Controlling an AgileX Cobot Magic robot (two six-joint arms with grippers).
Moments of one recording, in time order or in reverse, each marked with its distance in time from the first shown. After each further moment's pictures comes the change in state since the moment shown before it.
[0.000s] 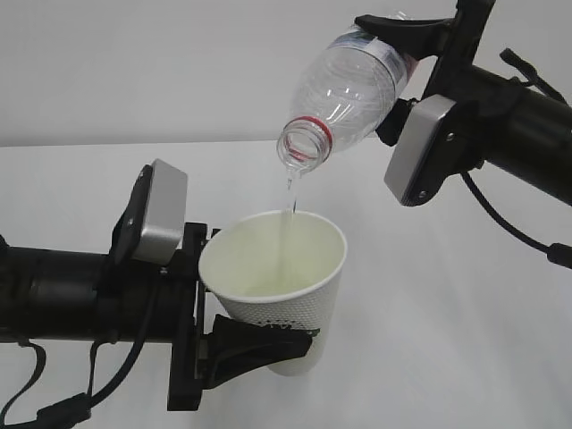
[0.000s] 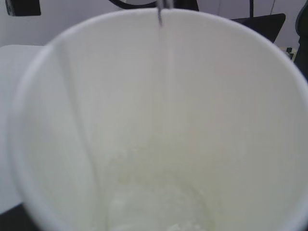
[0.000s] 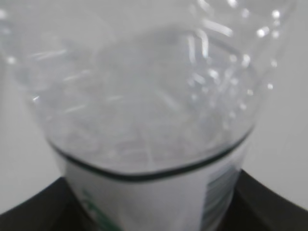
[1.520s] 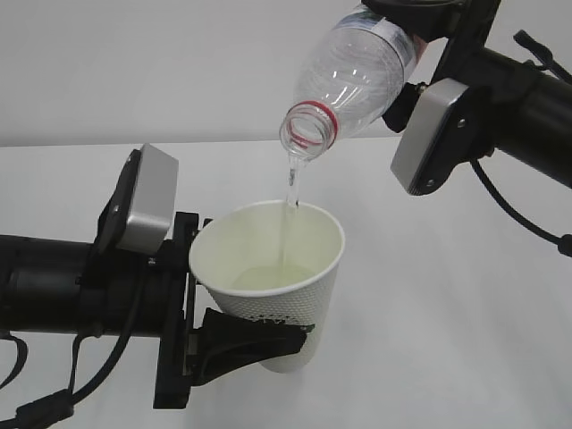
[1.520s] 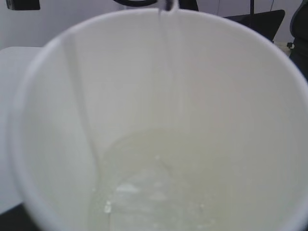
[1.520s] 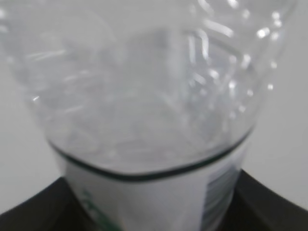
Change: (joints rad) left arm 0.000 -0.084 0.000 0.052 0.052 -0.075; right arm 0.000 -0.049 0.000 0.000 0.021 0.000
